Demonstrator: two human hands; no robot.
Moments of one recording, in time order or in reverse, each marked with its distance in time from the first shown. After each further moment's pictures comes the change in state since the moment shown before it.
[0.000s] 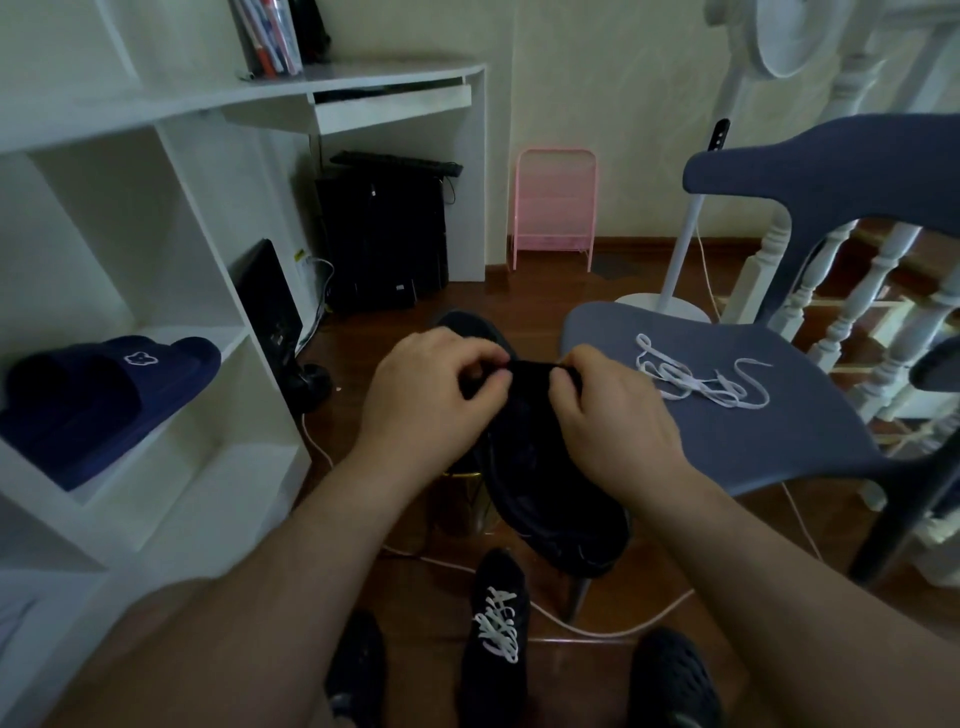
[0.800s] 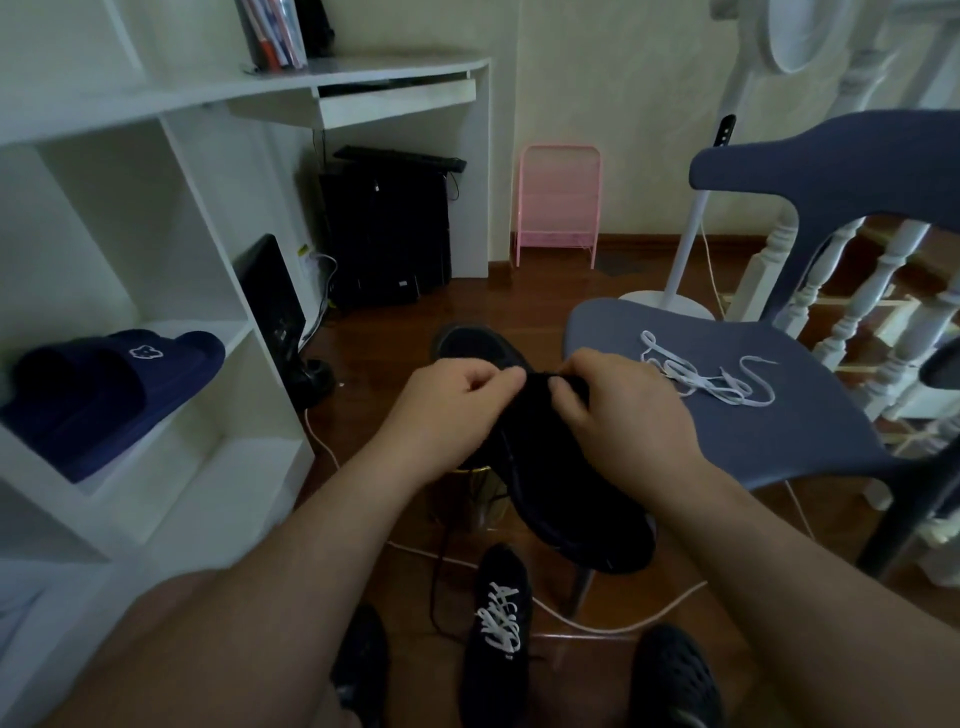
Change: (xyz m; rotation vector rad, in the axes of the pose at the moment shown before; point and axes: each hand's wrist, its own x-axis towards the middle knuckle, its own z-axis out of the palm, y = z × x) left_hand 0.002 0.002 0.005 -0.321 -0.314 -0.305; right_hand -0.001 0.004 -0.005 -0.128 0.008 -0.127
